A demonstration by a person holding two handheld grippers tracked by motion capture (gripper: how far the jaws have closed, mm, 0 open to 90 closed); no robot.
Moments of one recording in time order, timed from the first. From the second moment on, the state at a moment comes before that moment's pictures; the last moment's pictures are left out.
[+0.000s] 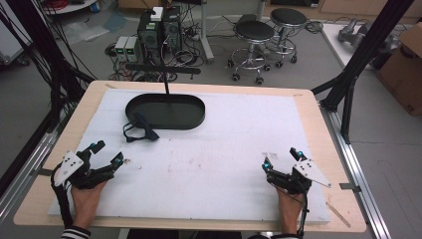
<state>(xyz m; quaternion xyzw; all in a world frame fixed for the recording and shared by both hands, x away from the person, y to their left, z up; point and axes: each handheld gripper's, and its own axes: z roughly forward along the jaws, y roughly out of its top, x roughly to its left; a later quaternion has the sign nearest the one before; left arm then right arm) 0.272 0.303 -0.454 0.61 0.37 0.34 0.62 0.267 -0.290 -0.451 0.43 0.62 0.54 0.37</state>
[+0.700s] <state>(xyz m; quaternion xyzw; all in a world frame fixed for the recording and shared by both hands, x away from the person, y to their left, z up) 0.281 0.305 -0.442 0.62 0.38 0.32 0.60 0.267 -0.289 -0.451 0.43 0.62 0.54 0.37</state>
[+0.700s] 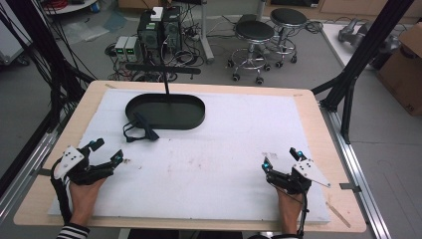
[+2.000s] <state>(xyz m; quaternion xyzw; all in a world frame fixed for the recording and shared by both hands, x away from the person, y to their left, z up) 0.369 0.283 -0.370 0.73 0.43 0.27 0.46 0.268 -0.288 -0.451 0.43 0.62 0.54 0.37</state>
